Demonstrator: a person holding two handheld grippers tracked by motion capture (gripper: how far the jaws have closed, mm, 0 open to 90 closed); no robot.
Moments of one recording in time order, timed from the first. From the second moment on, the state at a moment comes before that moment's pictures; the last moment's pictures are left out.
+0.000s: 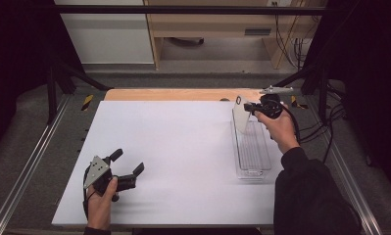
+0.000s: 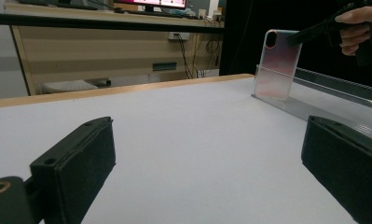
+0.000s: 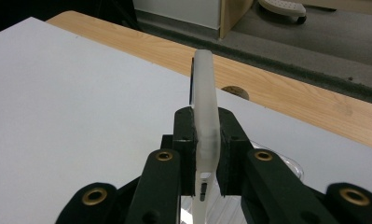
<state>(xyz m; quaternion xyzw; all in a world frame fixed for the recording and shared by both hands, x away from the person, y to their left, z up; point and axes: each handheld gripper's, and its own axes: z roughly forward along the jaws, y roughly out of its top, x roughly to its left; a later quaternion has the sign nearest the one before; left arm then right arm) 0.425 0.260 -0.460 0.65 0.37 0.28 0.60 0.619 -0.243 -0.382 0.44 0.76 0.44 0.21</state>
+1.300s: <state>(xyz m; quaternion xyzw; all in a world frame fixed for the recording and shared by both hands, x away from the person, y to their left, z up) 0.425 0.261 -0.459 0.65 0.36 0.28 0.60 0.613 -0.239 -0.383 0.43 0.77 0.42 0.21</state>
